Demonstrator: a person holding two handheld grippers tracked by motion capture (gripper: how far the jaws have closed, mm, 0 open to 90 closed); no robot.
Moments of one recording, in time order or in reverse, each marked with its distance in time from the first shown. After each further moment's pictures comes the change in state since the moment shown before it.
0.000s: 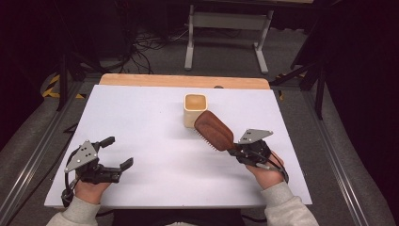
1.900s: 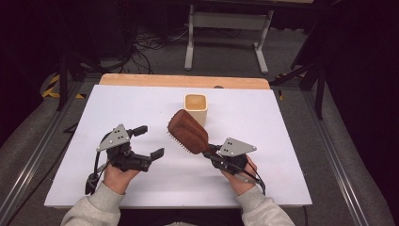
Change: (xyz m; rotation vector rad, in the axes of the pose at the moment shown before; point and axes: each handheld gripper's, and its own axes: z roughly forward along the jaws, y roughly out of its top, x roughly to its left) left arm -0.038 0.057 0.066 -0.002 -0.169 -0.045; right arm 0.053 0.017 0.032 -0.308 0.044 -0.083
